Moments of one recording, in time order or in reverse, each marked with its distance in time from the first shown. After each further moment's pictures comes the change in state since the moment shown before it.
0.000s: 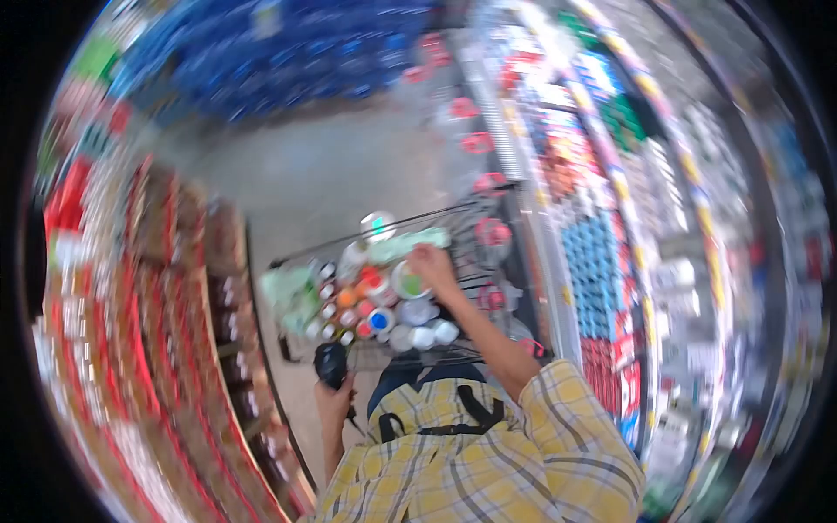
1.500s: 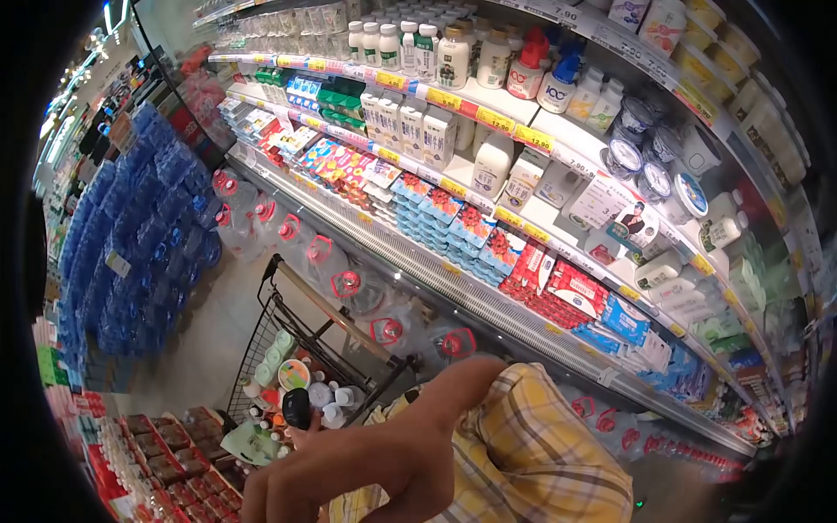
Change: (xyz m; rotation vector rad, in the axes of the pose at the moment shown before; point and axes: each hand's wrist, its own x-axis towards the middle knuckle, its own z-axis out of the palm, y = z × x) left_hand -0.088 0.057 0.231 0.243 -0.356 0.461; right_hand -0.357 -0.311 -0.263 1.004 -0.699 -1.399
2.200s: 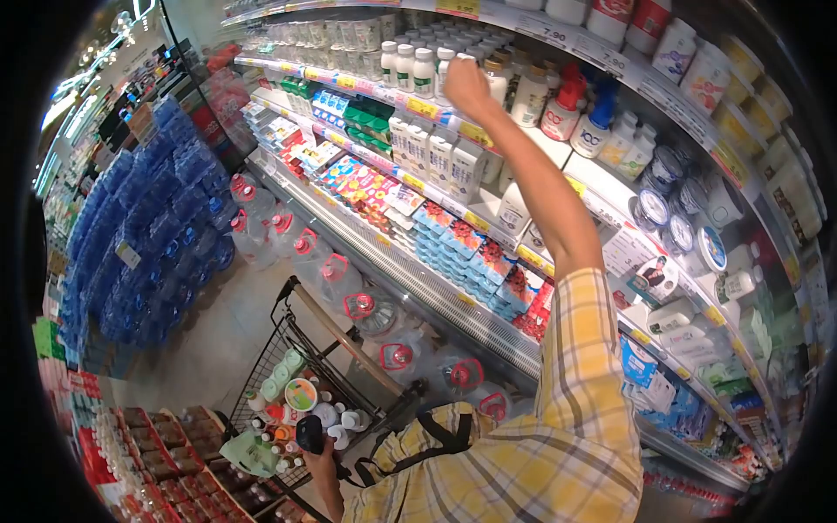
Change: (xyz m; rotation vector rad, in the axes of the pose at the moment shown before) left_hand 0.000 -0.012 0.018 -0.068 0.130 -0.135; right_hand 0.108 -0.259 -0.451 -2.731 0.262 0.751
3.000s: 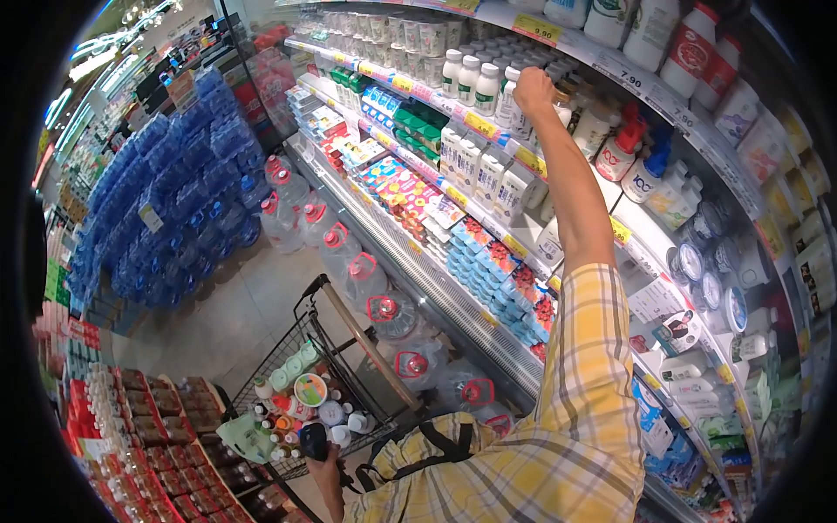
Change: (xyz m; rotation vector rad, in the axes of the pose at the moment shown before) left_hand -0.011 0.002 -0.003 -0.051 0.164 -0.168; right_hand 0.064 0.026 0.036 -0.209 -0.001 0.214
